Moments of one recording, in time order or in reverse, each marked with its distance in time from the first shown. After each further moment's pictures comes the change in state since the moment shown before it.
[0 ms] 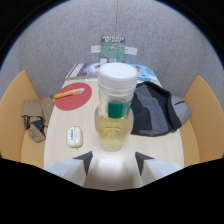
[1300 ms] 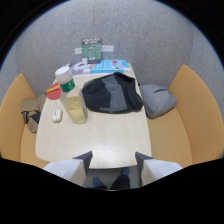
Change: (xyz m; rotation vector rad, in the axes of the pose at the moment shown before) arm 0.114 0.062 -0.095 -0.045 0.029 0.049
